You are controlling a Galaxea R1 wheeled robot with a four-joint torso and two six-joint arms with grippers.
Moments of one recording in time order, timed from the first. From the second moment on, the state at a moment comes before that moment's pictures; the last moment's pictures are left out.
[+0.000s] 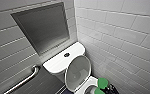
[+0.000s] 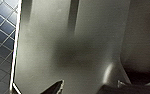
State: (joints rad) left arm 1.38 2.92 -2.47 0.82 0.13 -0.75; right arm -0.78 2.62 -2.13 -0.18 0.25 0.88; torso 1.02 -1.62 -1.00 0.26
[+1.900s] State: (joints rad) left arm 1.38 2.97 -2.53 0.85 0.11 -0.74; right arm -1.15 2.30 -1.84 -0.16 0.64 0.88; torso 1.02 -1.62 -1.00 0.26
